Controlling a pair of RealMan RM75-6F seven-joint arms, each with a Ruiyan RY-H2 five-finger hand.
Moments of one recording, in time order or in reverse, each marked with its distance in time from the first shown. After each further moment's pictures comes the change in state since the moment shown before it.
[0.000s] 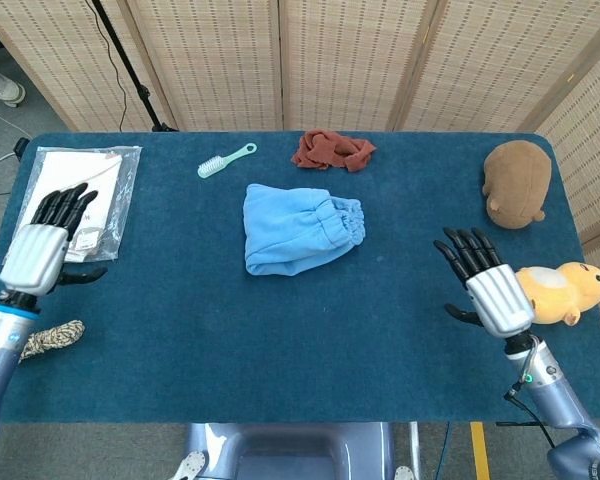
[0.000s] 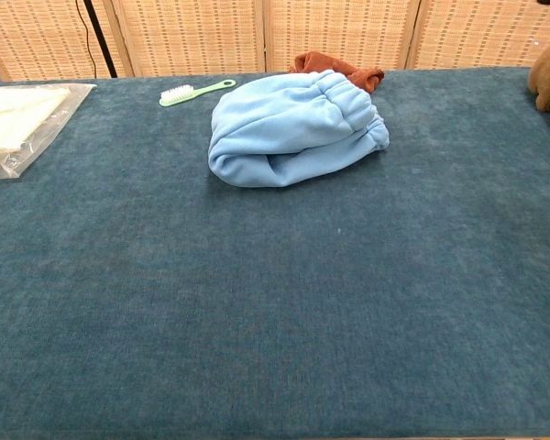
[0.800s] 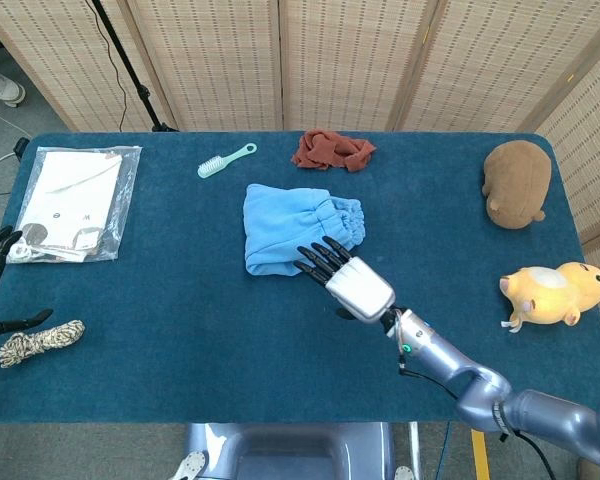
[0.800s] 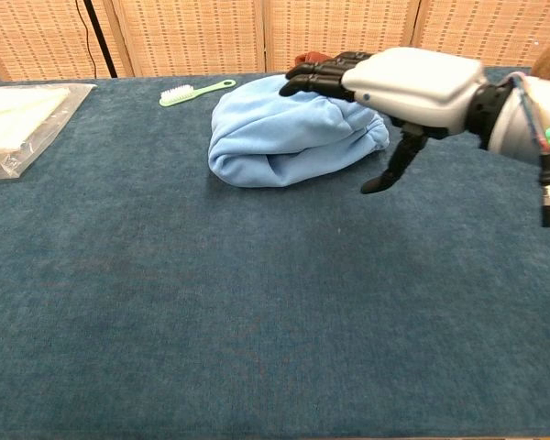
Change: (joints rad) left arm 0.244 0.101 0.020 -0.082 0.053 0.095 -0.176; right arm 0.364 -0.229 0.058 -0.035 0.024 -0.416 -0.212
